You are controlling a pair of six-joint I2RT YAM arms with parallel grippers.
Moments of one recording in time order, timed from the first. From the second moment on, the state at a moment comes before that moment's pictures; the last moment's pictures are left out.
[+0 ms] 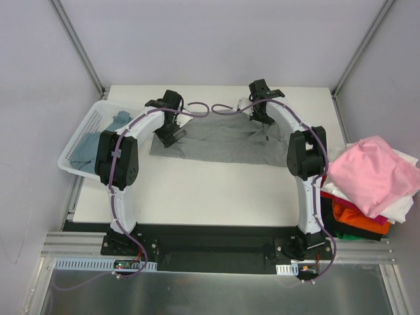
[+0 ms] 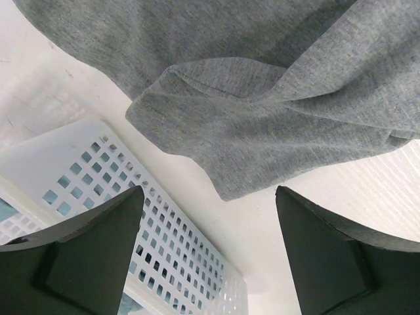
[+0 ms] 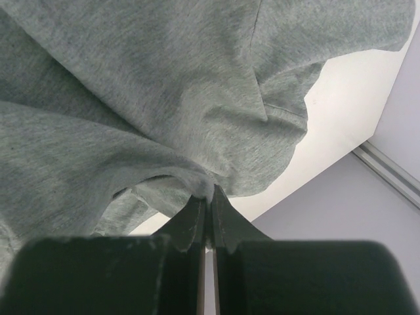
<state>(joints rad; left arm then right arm) -0.31 2.00 1.60 -0.85 -0.18 0.59 0.33 2.25 2.00 -0.90 0.34 -0.97</state>
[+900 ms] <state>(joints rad) -0.31 2.00 1.49 -0.82 -0.16 0.58 0.32 2.25 2.00 -0.84 0.40 -1.00</state>
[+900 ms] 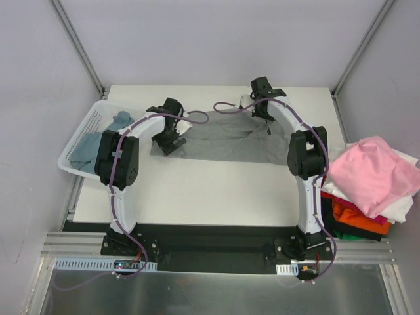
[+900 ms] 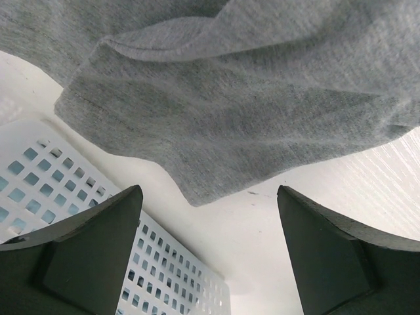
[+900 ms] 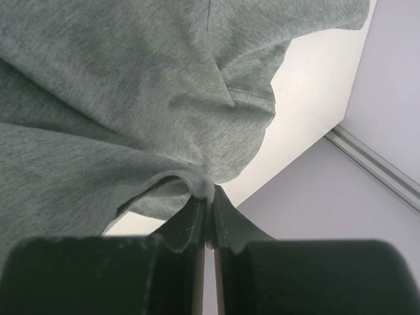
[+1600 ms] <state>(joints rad) -0.31 1.99 1.46 -0.81 -0.16 0.57 0.32 2.25 1.94 -0.76 0.44 -1.00</state>
